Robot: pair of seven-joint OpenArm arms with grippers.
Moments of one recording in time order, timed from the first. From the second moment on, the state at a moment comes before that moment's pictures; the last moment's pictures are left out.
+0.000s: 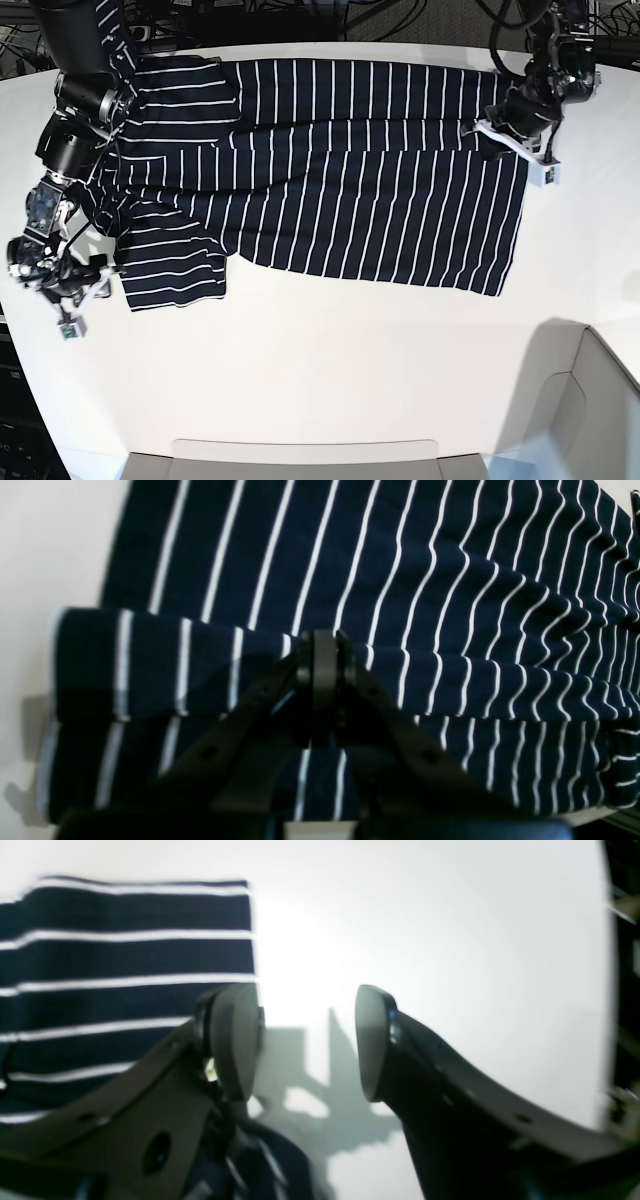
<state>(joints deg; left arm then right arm) 26.0 -18.7 -17.3 112.4 -41.6 -0.3 58.7 29.9 17.3 23.1 58.8 -6.8 37.1 -48.8</state>
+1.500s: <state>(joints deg) 26.0 -18.7 -17.2 112.4 -42.0 -0.3 59.1 39.2 17.0 26.1 25.8 -4.9 44.5 -35.6</state>
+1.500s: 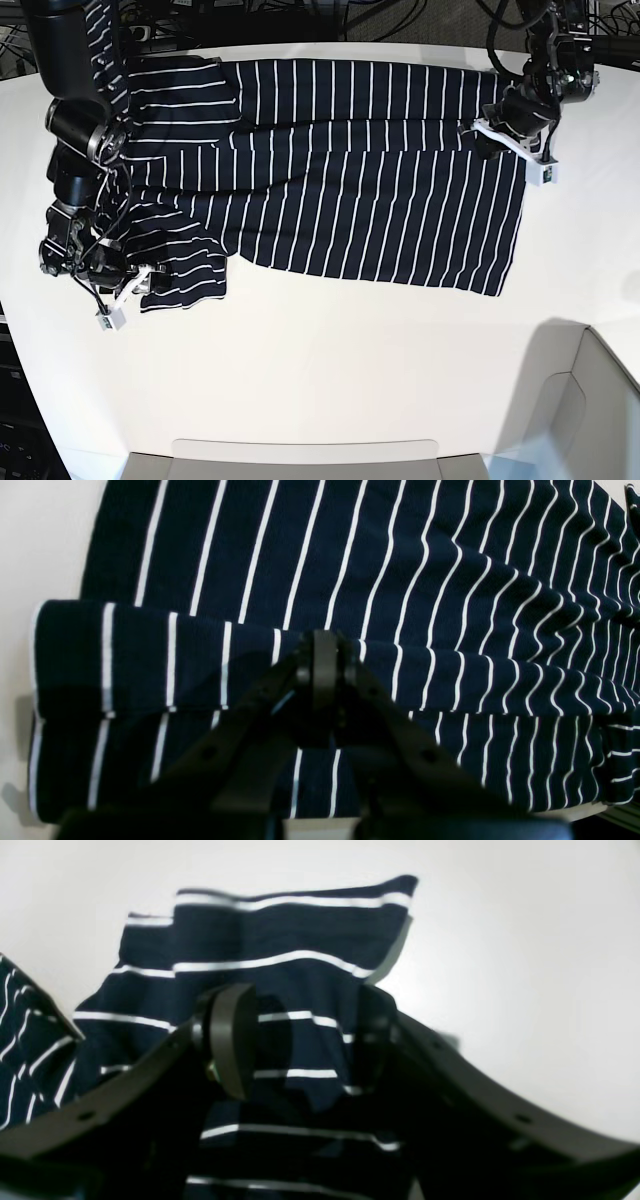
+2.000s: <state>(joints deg) 12.6 -18.8 -17.7 112.0 -41.6 -0.3 59.5 39.4 16.9 26.0 25.8 -4.9 44.5 -35.8</state>
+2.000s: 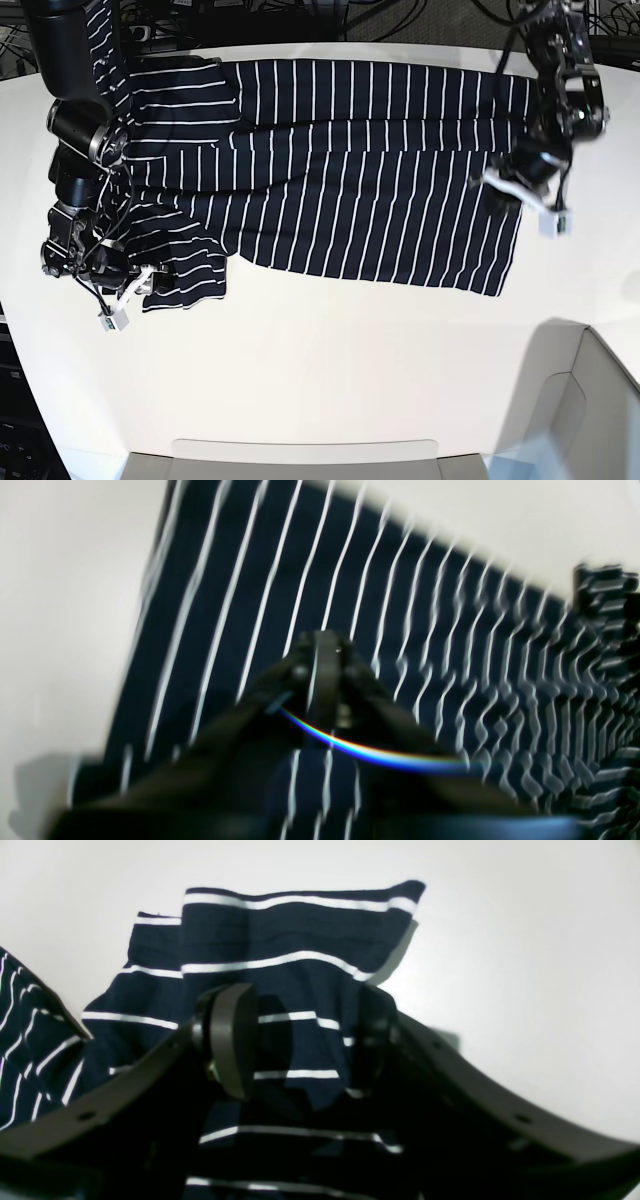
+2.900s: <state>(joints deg) -27.5 -25.3 -11.6 42.3 -23.7 -33.9 43.5 39.4 16.2 25.9 25.8 -10.0 44.5 -31.4</state>
